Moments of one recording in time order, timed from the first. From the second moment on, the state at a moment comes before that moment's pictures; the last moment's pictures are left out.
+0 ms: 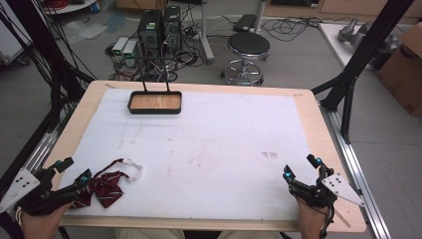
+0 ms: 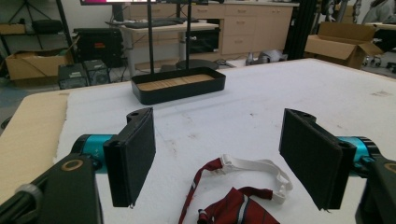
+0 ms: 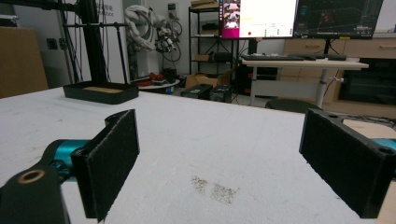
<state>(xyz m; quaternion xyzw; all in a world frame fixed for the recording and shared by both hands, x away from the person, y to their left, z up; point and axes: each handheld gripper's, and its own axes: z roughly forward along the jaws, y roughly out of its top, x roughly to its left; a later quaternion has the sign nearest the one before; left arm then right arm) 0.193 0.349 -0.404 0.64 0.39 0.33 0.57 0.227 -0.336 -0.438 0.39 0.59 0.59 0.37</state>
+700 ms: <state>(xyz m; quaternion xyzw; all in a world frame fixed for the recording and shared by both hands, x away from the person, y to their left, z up) 0.194 0.365 -0.428 0.67 0.42 0.30 0.54 0.229 -0.331 -0.436 0.39 0.60 0.60 0.37</state>
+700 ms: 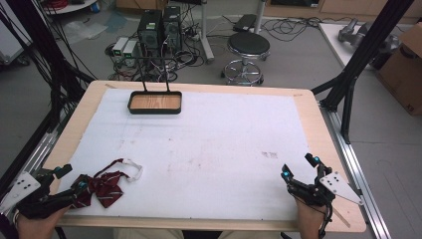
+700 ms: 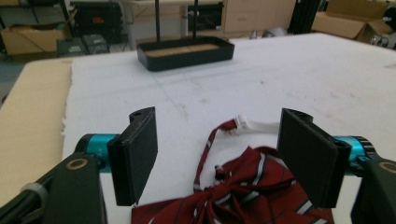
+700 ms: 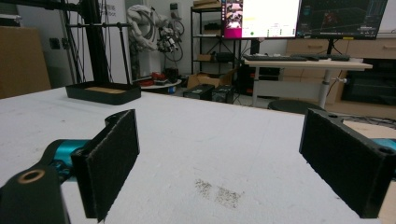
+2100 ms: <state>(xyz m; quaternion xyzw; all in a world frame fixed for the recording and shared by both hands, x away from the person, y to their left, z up) 0.223 0.343 -0.456 0.75 0.46 0.24 0.41 0.226 -0.332 -0.434 0.38 0.60 0.60 0.37</state>
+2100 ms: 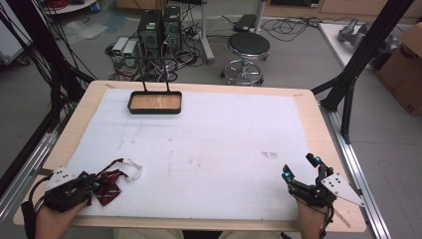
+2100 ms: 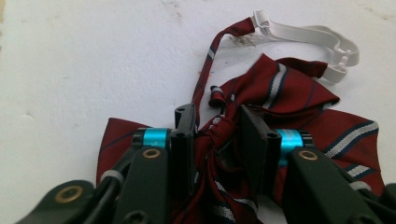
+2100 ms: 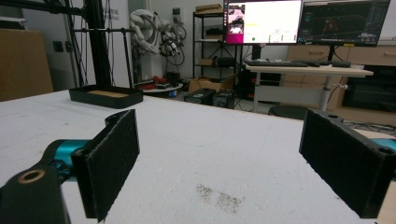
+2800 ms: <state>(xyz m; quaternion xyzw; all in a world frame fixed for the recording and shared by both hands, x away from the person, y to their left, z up) 0.217 0.311 -0.387 0.77 0.29 0.38 0.42 0.227 -0.333 -0.435 0.38 0.59 0.60 0.37</state>
